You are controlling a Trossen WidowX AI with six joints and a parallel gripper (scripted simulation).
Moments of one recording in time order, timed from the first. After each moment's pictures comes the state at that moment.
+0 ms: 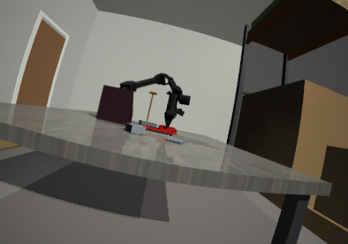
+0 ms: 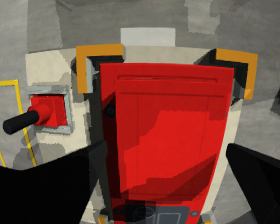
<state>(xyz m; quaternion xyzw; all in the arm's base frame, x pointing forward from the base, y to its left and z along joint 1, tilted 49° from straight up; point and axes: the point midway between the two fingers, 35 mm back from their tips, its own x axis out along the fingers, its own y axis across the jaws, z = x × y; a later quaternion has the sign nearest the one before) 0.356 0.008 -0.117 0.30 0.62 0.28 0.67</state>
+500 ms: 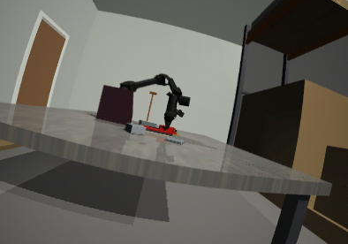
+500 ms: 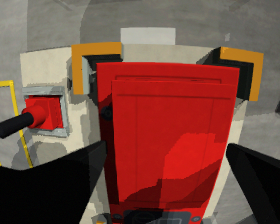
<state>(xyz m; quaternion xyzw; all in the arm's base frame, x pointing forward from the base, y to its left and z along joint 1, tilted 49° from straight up) 0.357 0.014 -0.122 0.30 0.62 0.28 0.67</state>
